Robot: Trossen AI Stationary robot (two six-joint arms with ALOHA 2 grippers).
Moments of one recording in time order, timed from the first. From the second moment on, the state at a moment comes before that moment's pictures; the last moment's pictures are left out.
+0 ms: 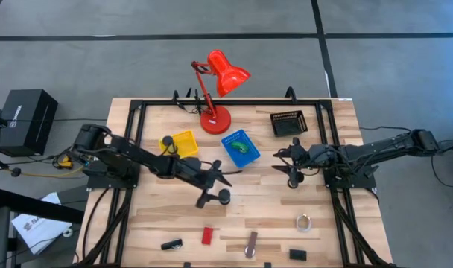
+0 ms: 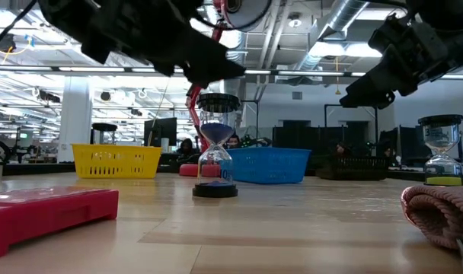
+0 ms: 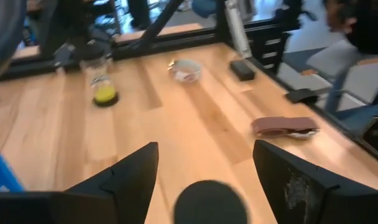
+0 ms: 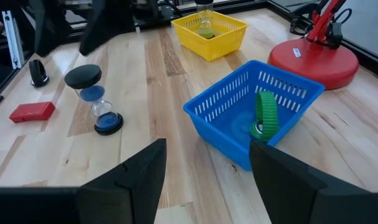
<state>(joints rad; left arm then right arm) -0.18 1.62 0.70 0.59 0.15 0.09 0.11 0.74 0.24 0.11 0.24 0.21</state>
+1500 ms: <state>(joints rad) -0.21 1.71 0.69 0.56 0.07 0.02 0.04 0.74 0.24 0.11 0.24 0.10</state>
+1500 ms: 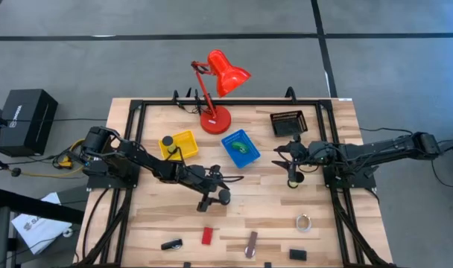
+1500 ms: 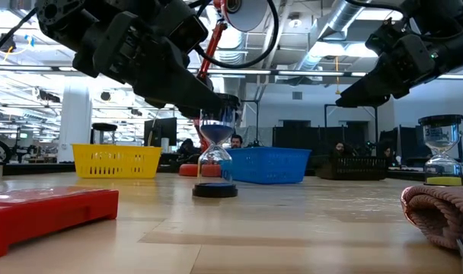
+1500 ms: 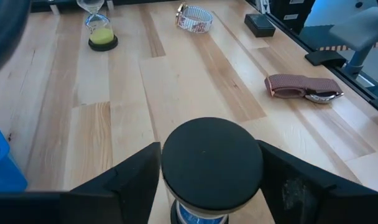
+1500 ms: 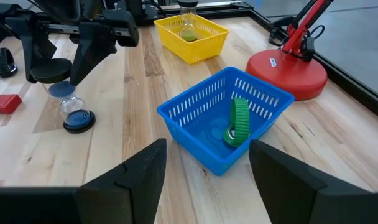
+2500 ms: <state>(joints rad) -0.19 1.06 0.69 -0.11 -0.51 -0.03 0.04 0.74 0.24 0.11 0.24 0.10</state>
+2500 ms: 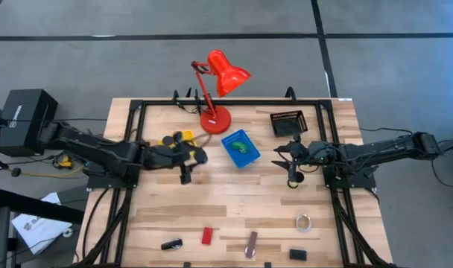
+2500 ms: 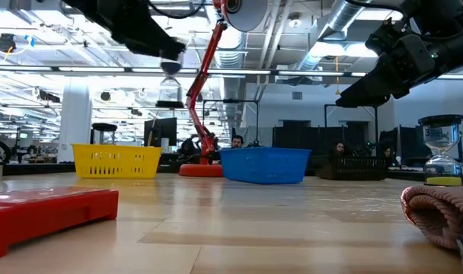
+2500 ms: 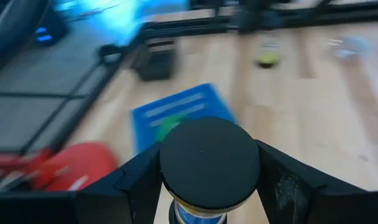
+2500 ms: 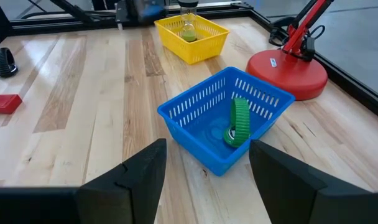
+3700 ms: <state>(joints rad) -0.13 0.90 0.31 -0.16 -0.82 -0.54 0.04 0.74 0.24 0.11 0.24 0.10</state>
